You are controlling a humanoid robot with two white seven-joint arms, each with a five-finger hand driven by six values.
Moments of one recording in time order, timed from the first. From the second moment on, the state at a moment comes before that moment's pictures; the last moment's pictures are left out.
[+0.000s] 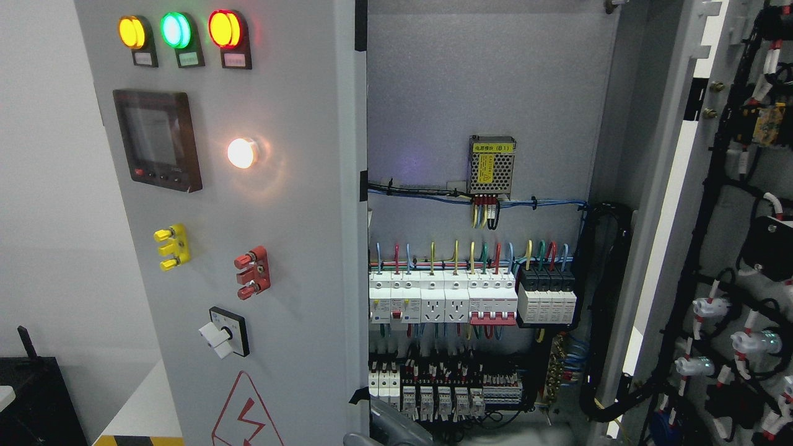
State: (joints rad) left arm 0.09 0.00 0.14 0.05 -0.06 -0.19 -0.30; right arm -0.53 -0.08 0.59 -1.51 -0.63 -0.02 0.57
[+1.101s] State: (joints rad) left arm 0.09 0.00 0.14 0.05 -0.06 -0.19 -0.30; right arm -0.51 -0.08 0.70 -1.60 -0.67 -0.02 0.56
